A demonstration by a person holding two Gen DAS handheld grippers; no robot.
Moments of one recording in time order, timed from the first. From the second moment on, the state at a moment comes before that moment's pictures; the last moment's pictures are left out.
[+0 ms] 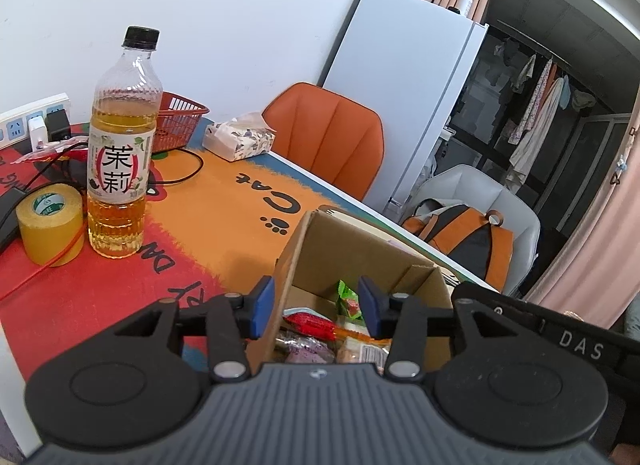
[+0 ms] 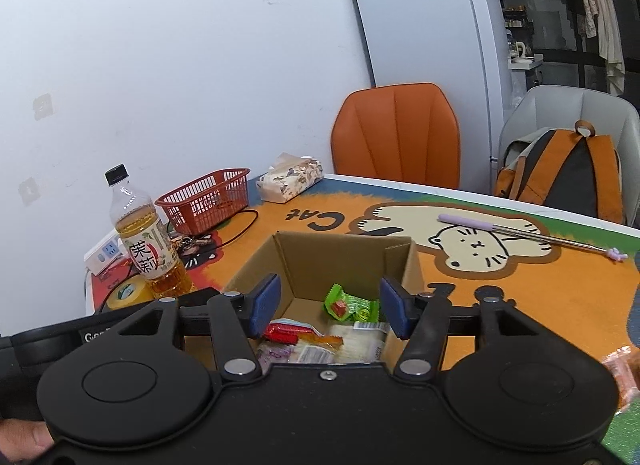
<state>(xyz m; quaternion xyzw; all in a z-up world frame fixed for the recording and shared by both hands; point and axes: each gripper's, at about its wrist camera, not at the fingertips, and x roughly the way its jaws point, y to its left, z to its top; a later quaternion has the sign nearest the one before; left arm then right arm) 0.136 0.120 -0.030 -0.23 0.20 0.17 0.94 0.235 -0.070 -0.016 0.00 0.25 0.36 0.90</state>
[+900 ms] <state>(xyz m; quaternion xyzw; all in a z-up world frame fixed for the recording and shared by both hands) 0.147 0.065 -0.025 -0.19 0.22 0.14 0.94 0.233 -0.153 -0.021 0.03 0.26 0.30 0.92</state>
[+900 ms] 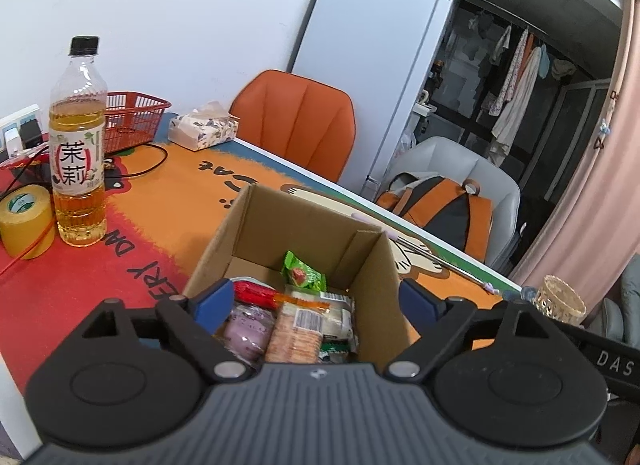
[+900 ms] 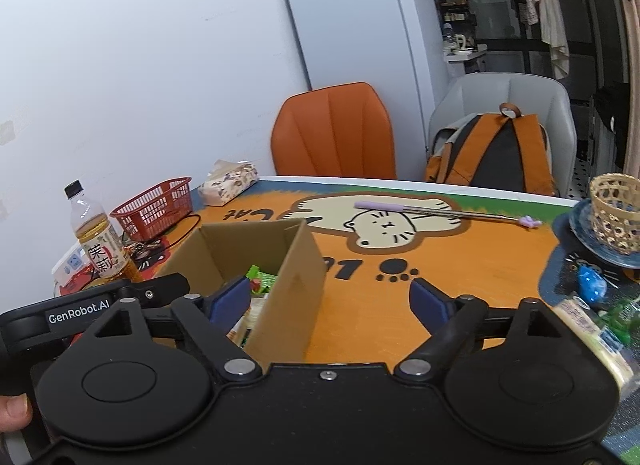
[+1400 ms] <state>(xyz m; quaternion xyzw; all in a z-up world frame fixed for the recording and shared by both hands) 0.160 0.024 -0.025 -0.16 0.25 0.10 0.95 0.235 -0.202 -0.033 0.06 0.27 0.26 0.93</state>
